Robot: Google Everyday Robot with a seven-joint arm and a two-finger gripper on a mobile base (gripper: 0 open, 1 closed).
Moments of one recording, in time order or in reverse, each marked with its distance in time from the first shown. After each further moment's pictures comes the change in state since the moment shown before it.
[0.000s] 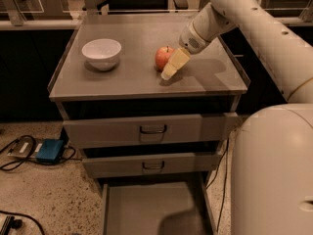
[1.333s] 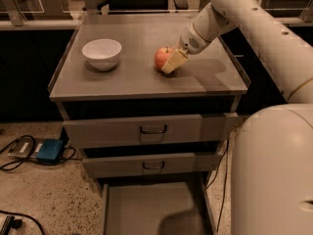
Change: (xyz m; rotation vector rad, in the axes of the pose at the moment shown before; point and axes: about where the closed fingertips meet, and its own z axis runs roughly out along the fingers) arm 0.000 0.000 0.000 0.000 0.000 0.000
